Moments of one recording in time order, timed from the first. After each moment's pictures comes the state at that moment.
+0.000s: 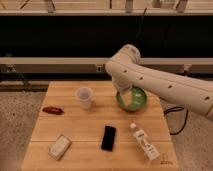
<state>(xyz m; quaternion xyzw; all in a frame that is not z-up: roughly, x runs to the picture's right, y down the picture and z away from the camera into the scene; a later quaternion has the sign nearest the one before) 0.076 0.023 0.722 -0.22 -0.02 -0.21 0.95</state>
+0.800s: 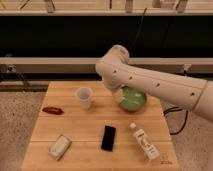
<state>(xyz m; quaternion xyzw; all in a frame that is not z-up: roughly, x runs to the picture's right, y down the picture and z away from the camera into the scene) 0.036 0.012 0.736 -0.19 -0.05 -0.28 0.94</state>
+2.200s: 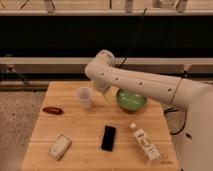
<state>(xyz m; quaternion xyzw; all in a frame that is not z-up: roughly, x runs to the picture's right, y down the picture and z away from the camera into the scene) -0.016 0.028 0.780 -0.20 -0.09 -0.35 0.91</state>
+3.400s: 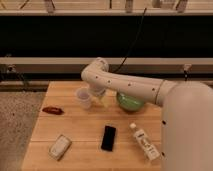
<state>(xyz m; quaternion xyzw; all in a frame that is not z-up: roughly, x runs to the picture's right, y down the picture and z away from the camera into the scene) -0.041 0.067 0.832 -0.25 -0.12 -0.38 0.88</state>
